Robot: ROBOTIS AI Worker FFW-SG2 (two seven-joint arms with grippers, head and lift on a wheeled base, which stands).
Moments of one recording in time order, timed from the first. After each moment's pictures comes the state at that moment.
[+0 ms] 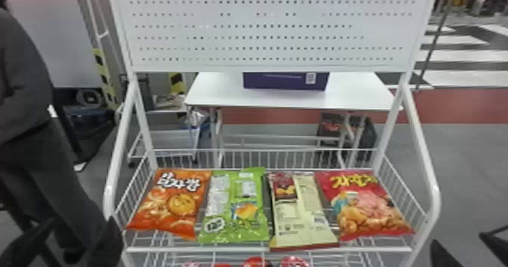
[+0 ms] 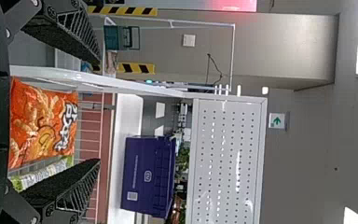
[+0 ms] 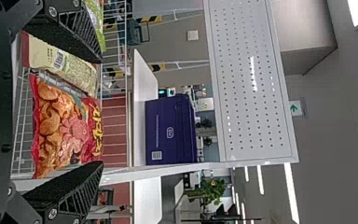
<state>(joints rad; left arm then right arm) 0.83 0.27 0.11 -2.43 0.30 -0.01 0.14 0.82 -0.34 -0.25 -2.28 -0.50 -0.05 0.20</state>
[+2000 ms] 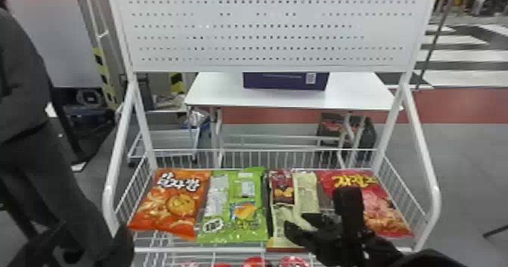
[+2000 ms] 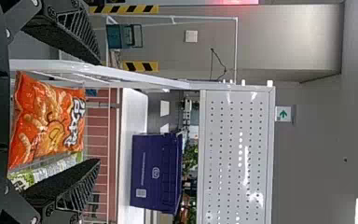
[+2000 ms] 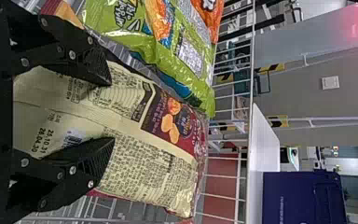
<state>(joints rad) 0.82 0.27 0.08 -2.43 0.24 0.01 0.15 -0.08 -0.25 0.30 -1.65 -0.29 0.61 0.18</state>
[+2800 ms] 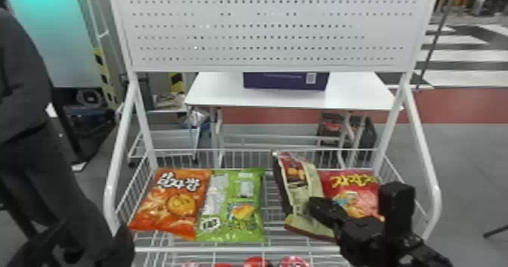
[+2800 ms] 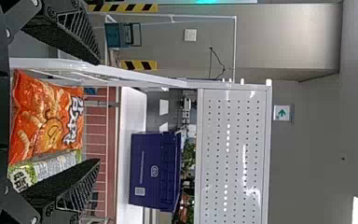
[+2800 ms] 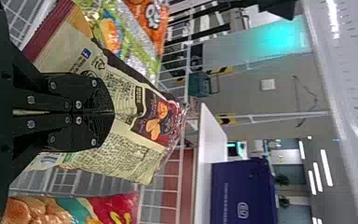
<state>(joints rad) 0.84 0.27 0.07 -2.45 0.24 0.01 0.16 0.13 -0.31 0.17 -1.98 -0.36 0.52 0.16</state>
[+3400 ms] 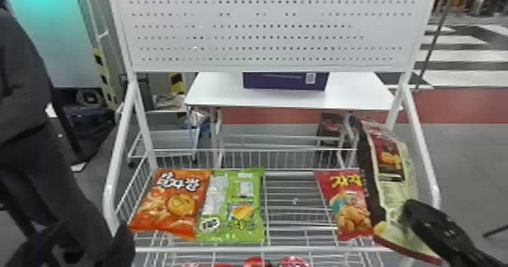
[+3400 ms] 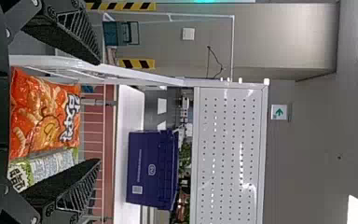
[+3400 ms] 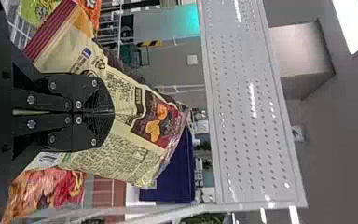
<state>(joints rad) 0.85 0.27 0.07 -2.46 0.24 0.01 0.15 0.69 -0.38 -0.18 -2.30 -0.48 0.05 0.20</state>
